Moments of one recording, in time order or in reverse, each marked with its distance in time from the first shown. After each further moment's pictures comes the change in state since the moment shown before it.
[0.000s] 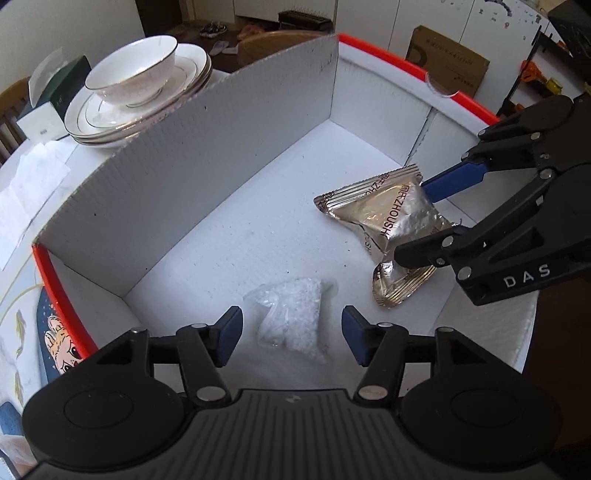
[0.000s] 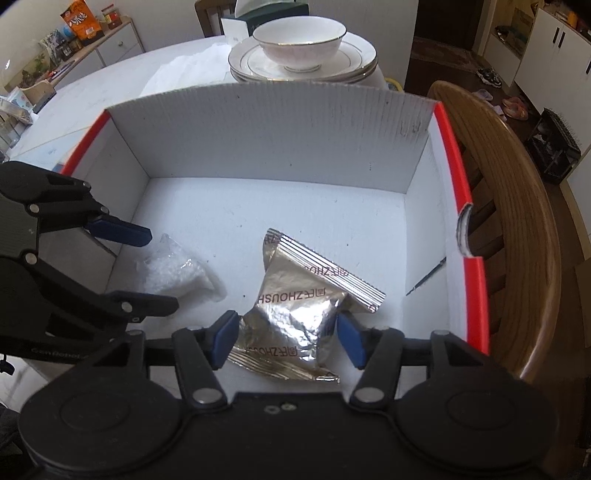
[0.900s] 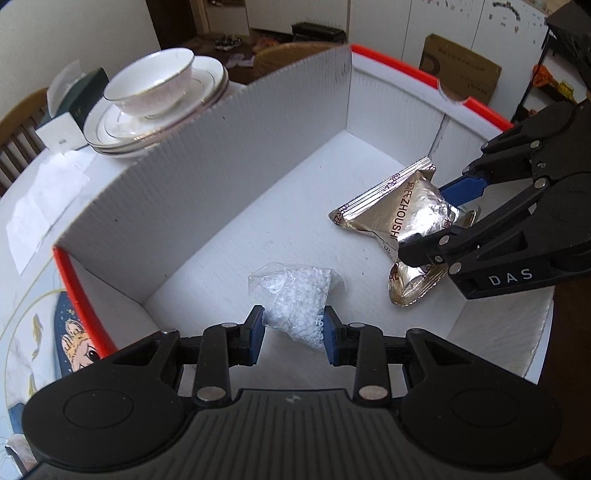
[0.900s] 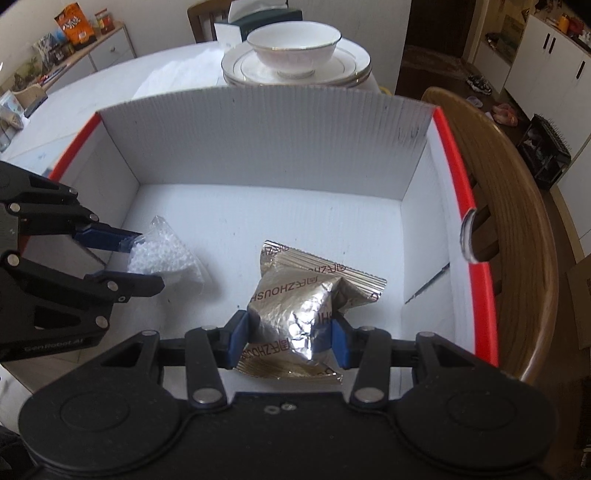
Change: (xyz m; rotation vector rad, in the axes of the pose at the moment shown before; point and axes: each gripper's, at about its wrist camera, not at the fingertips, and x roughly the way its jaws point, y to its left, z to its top) left arm 0.001 -0.002 -0.004 0.005 -0.031 0.067; right arm 0.010 0.003 -0.002 0.007 -0.022 -0.038
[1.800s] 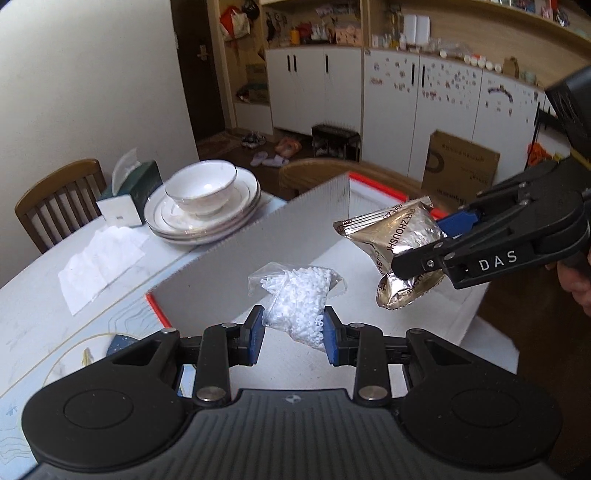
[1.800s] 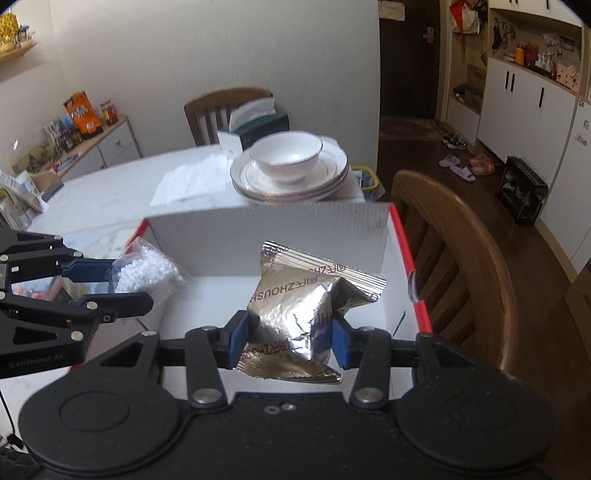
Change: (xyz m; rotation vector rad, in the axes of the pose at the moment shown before) left arm -0.093 -0.006 -0.028 -0.040 -0.348 0.067; right arm -0.080 0.007 -0.013 0.089 -0.297 0.005
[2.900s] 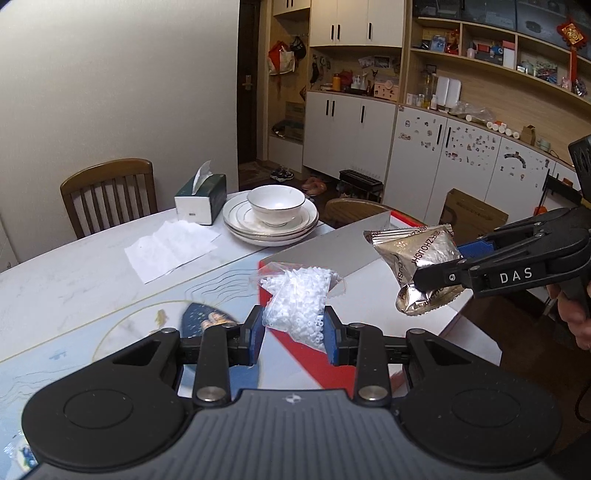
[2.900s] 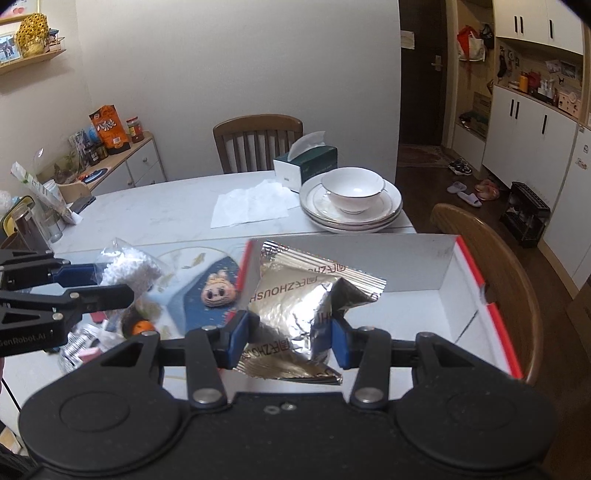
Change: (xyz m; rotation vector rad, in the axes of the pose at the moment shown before) left arm -0.121 0.072 -0.060 -0.165 -0.155 0.019; right arm -0.055 0.109 -0.005 -0.017 -0.100 -0.001
